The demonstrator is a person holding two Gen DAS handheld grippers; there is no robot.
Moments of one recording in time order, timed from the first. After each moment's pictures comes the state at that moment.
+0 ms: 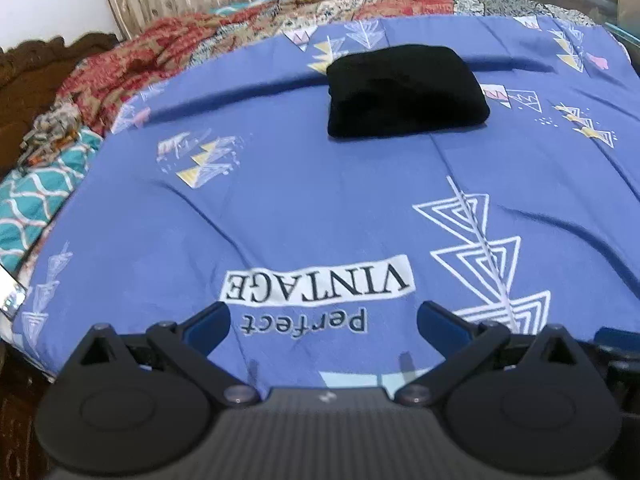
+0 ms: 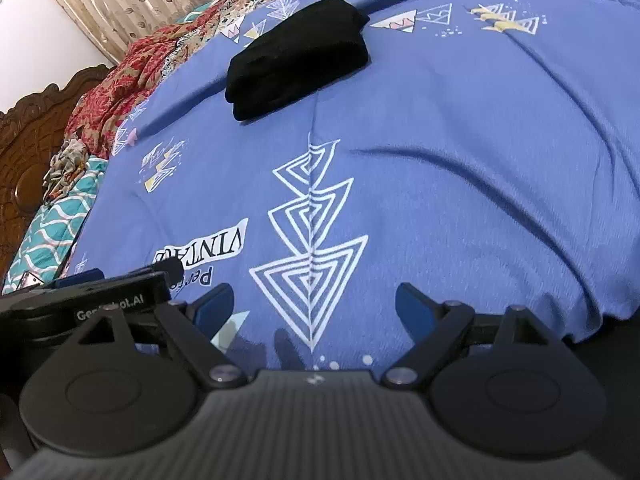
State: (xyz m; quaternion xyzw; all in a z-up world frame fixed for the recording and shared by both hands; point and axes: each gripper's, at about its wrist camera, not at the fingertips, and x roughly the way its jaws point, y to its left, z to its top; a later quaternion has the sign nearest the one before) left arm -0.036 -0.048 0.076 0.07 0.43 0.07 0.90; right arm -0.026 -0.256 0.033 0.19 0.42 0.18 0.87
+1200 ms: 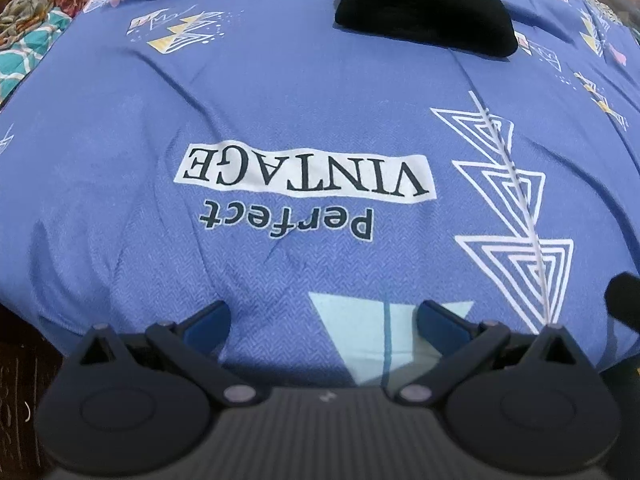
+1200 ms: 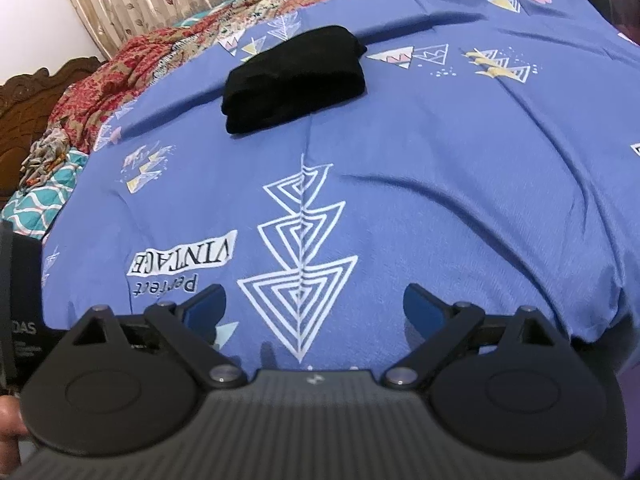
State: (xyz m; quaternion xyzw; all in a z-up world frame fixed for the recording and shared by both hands) left arm -0.032 -0.012 0.016 -0.05 0.53 0.04 0.84; right arm -0.042 -0.232 0.044 0.14 0.39 0.13 0.90
